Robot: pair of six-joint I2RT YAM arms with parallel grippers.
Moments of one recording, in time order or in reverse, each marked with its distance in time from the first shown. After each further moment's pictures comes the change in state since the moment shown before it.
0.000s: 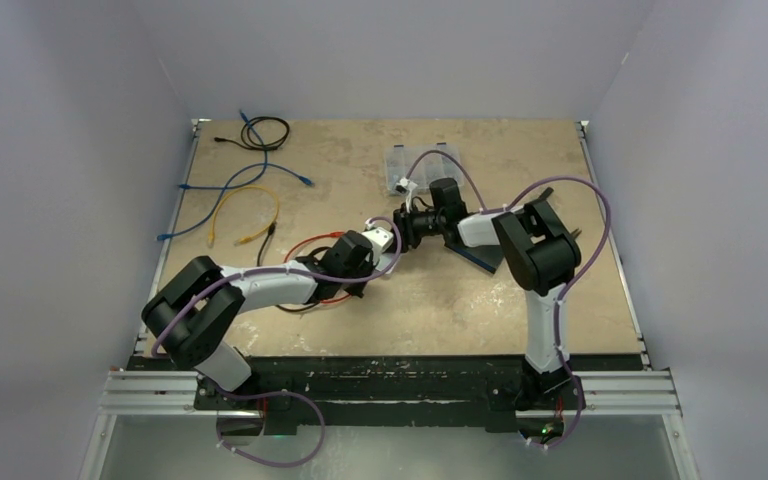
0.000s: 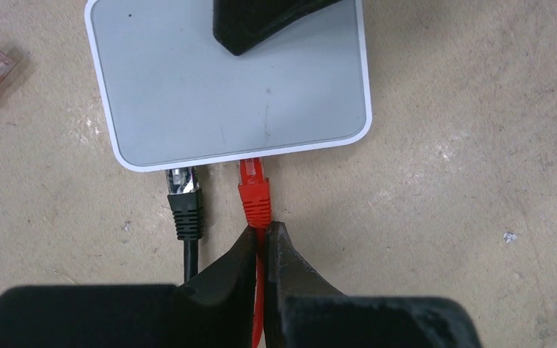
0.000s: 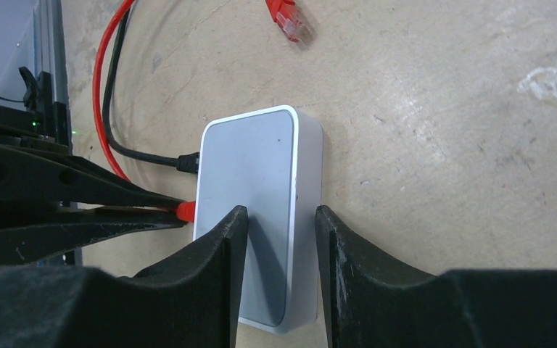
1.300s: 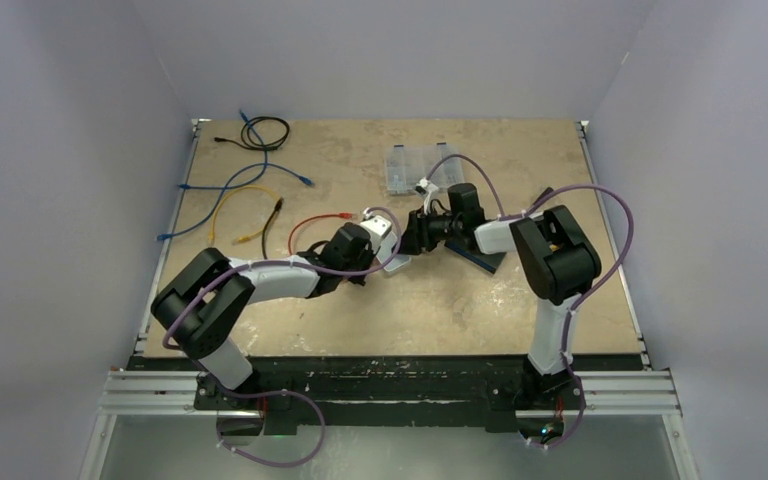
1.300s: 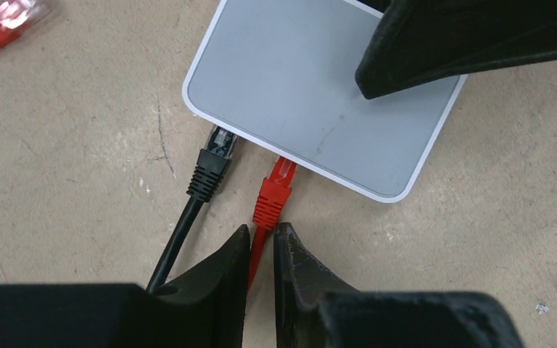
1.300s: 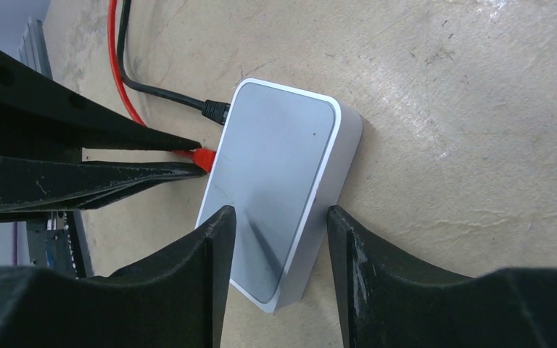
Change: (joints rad) left arm 0.045 0.060 0.018 0.124 -0.006 0.034; right arm -0.063 -0.106 -0.130 0.023 0.069 0.044
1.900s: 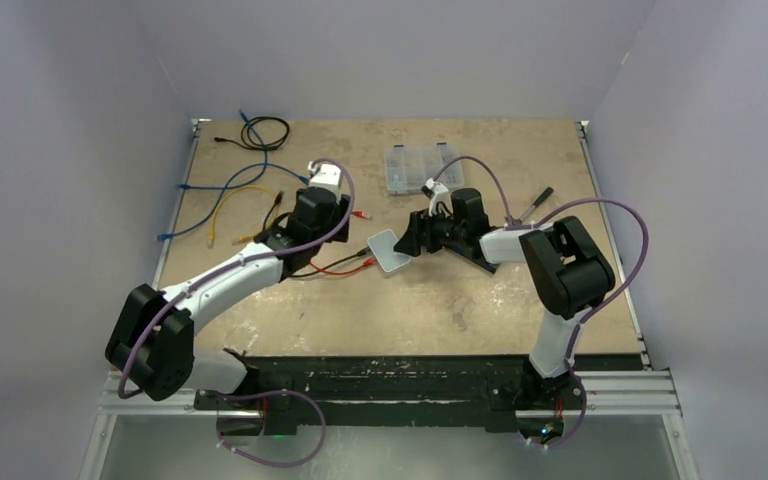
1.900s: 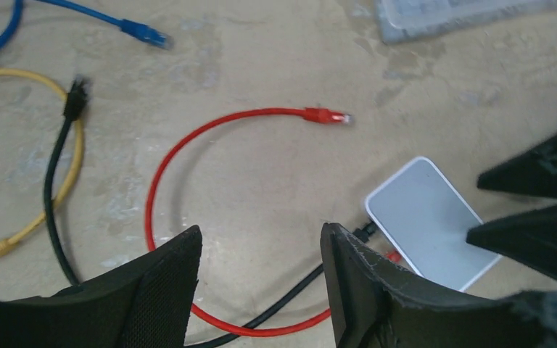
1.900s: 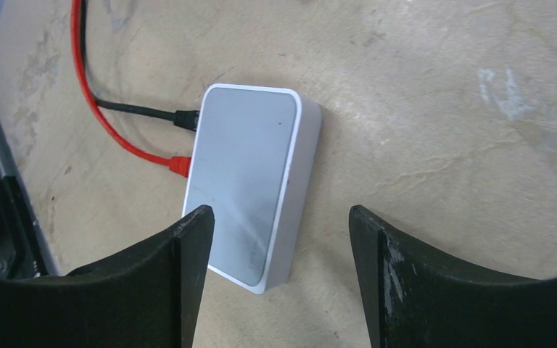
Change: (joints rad) left arm 0.119 -0.267 0.108 -0.188 -0.248 -0.140; right arm 0.018 -0.112 -0.093 0.026 0.208 0.064
